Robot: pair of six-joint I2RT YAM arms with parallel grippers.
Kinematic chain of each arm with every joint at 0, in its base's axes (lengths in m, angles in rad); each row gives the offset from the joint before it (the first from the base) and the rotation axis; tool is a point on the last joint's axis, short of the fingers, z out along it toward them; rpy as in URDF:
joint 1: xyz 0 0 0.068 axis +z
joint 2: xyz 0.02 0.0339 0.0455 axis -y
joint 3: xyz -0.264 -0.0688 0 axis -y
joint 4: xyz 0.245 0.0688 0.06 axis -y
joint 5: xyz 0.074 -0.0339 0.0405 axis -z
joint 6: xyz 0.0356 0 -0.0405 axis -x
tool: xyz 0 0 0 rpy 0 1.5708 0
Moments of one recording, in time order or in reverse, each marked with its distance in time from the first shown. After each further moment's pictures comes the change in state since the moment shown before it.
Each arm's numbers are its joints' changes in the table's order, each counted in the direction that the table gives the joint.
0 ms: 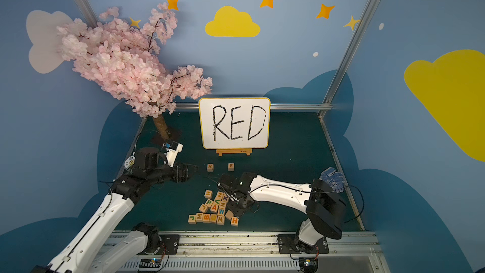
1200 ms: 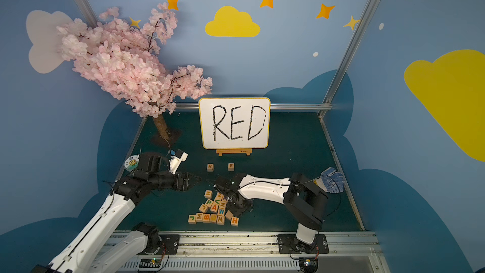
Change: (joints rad) left arm -0.013 -0.026 -0.014 -0.107 0.166 -0.003; right arm -0.021 -0.166 0.019 0.029 0.046 0.010
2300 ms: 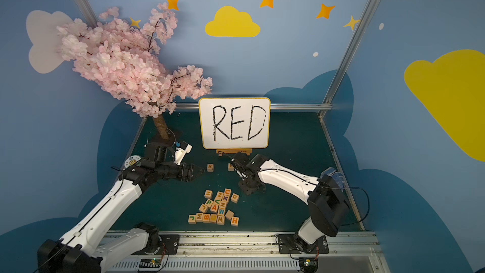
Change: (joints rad) left arm -0.002 -0.190 0.096 0.090 -0.018 -0.029; right arm -0.267 0.159 0.061 -0.055 0.099 0.186
